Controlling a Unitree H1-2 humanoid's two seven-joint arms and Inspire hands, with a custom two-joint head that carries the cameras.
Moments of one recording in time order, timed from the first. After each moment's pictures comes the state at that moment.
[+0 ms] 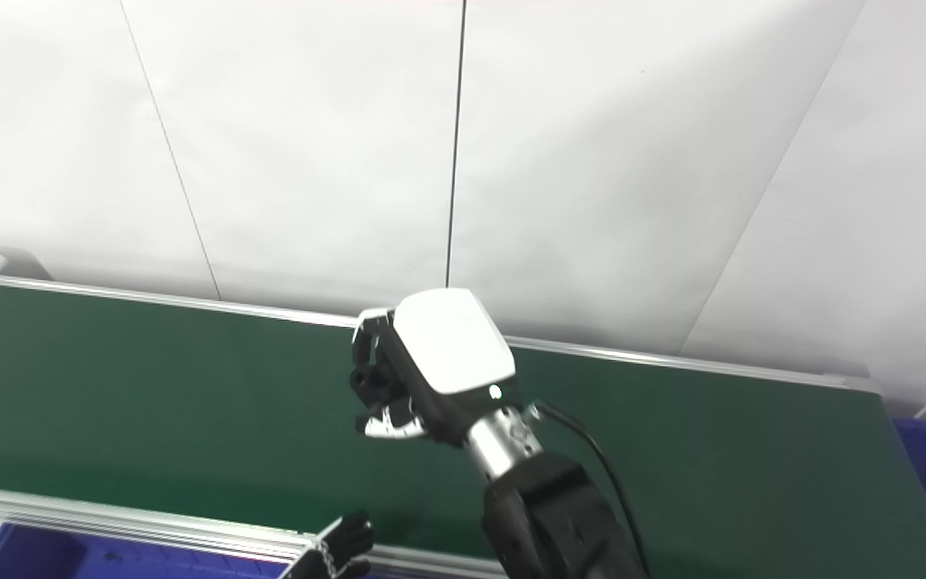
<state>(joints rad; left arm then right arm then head) 0.54 -0.01 -0.32 -0.22 0.01 -0.25 -0.11 -0.30 -0.13 0.59 -0.46 -1.09 0.29 0.43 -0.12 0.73</state>
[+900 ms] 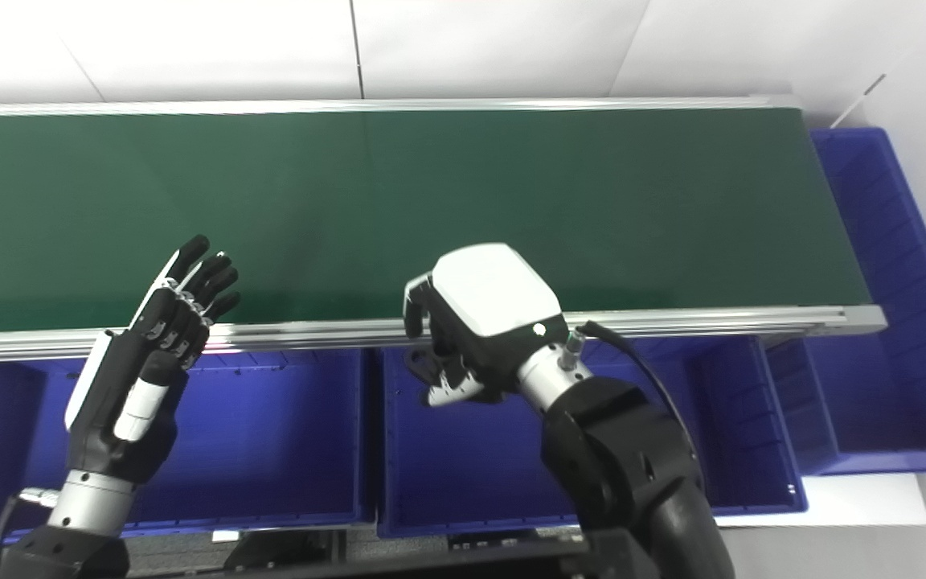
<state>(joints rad) 0.50 0.15 -0.19 -0.48 -0.16 0.00 -0.16 0.17 -0.16 0.45 -0.75 -1.32 0.23 0.89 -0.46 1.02</state>
